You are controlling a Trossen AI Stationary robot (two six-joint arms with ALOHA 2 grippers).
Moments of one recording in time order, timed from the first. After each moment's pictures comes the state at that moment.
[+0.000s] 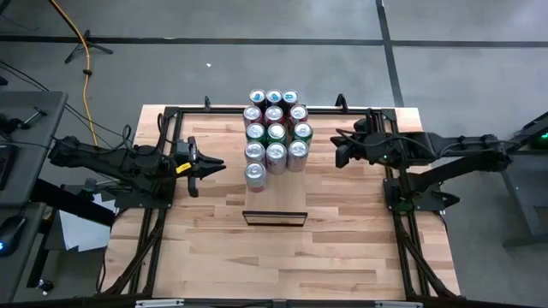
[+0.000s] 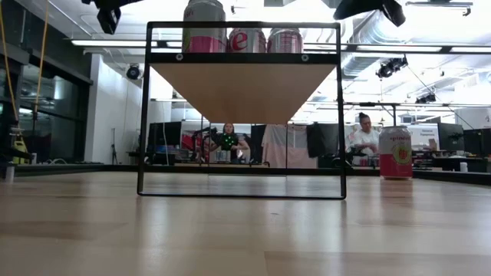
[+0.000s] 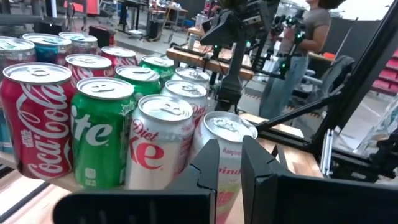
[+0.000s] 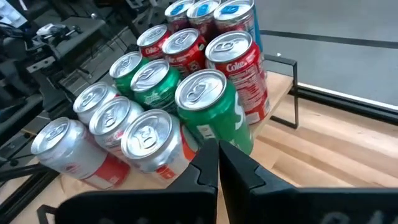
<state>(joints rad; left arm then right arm) -0.22 0.59 0.57 -0.06 -0.41 -0.27 0.10 1.01 1.11 -0.68 0.62 0.81</state>
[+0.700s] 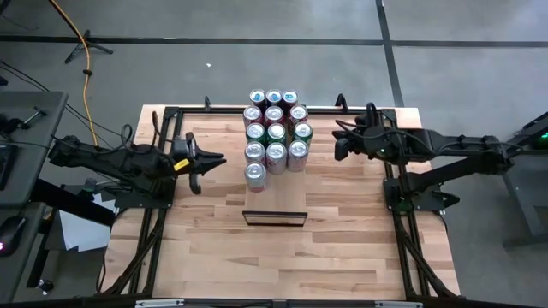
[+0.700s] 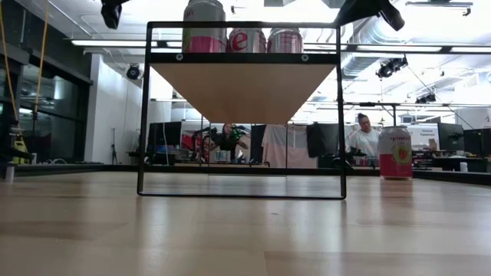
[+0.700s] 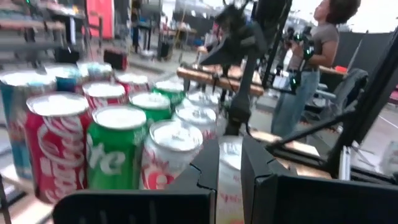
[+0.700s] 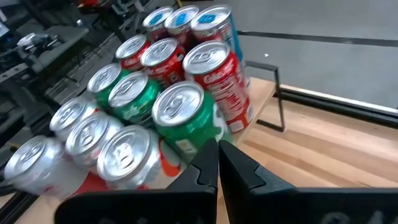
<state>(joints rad) -0.22 0.62 0.57 0.03 -0.48 -0.21 0.02 1.01 1.11 -0.68 0.60 0.81</state>
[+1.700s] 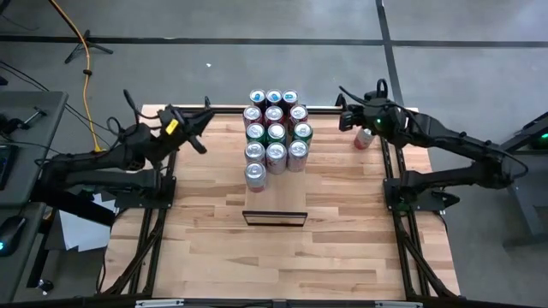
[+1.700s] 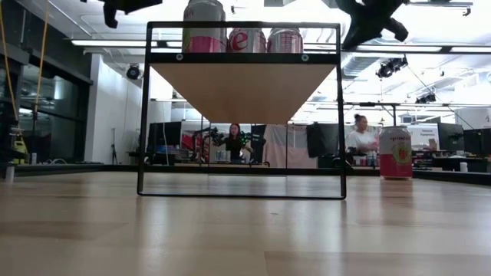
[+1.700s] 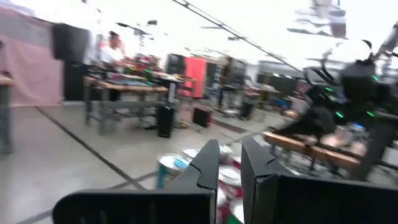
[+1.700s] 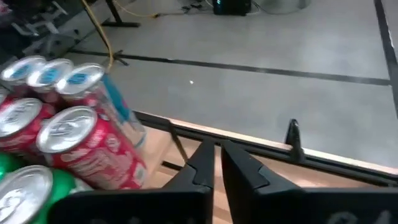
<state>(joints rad) 0.15 0.62 0.58 0.25 -0.52 -0.07 -0.32 1.01 1.11 -0.70 0.63 0.62</state>
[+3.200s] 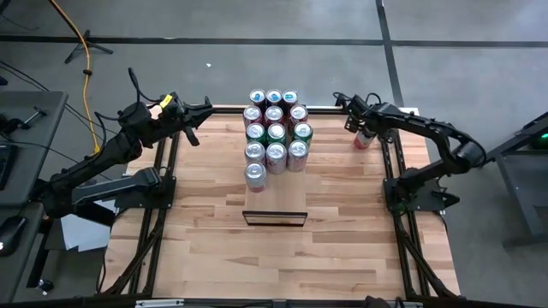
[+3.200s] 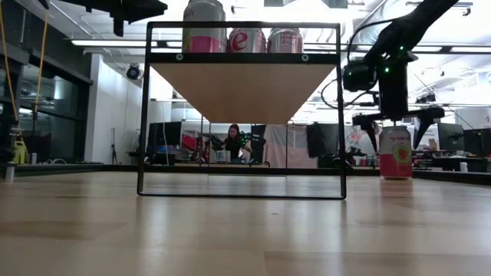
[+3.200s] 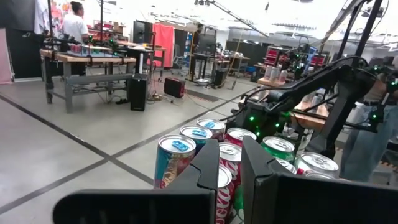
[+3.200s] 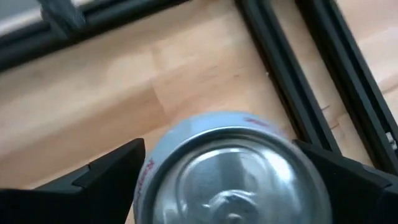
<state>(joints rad) 0.62 0.62 0.68 0.01 0.10 -0.15 -0.86 1.40 0.85 -0.84 0.38 1.09</state>
